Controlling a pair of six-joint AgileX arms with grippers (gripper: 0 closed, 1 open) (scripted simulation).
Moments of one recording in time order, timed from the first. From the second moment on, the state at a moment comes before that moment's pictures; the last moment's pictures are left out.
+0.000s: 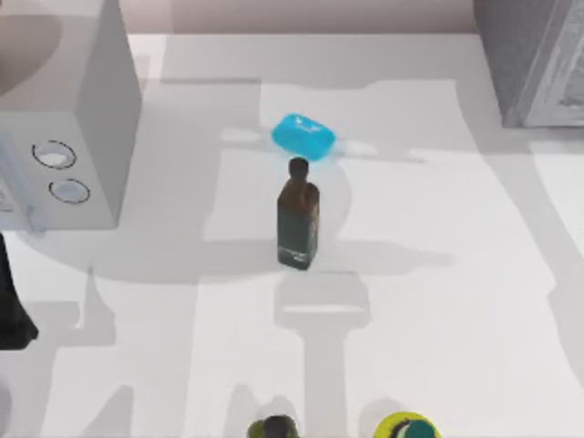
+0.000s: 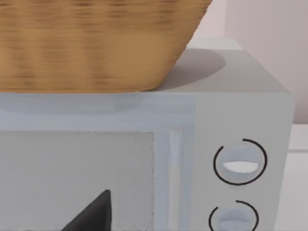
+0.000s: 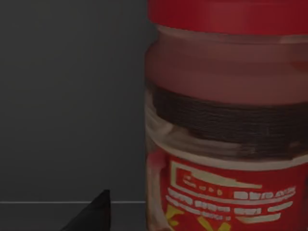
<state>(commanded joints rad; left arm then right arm) 0.00 0.00 0.00 0.00 0.00 0.00 0.23 1.70 2.09 -0.39 0.25 0.02</state>
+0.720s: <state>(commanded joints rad) 0.00 0.00 0.00 0.00 0.00 0.00 0.19 1.96 2.44 -0.49 0.23 0.02</state>
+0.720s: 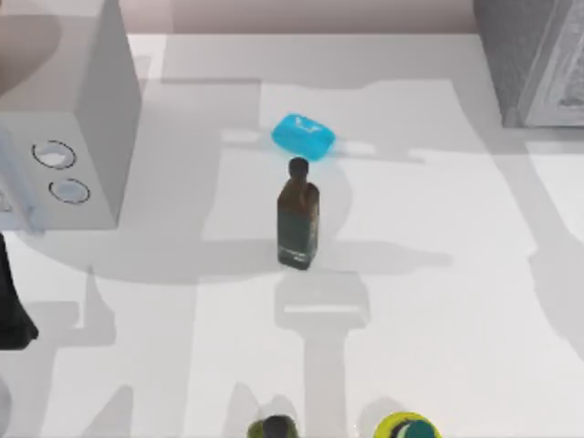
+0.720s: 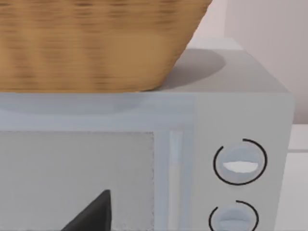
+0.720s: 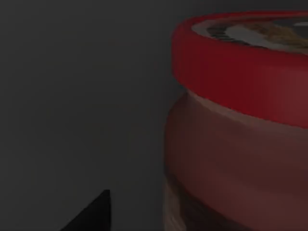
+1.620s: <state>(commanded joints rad) 0.00 0.00 0.00 0.00 0.00 0.00 0.19 2.00 2.50 -0.50 0.22 0.02</state>
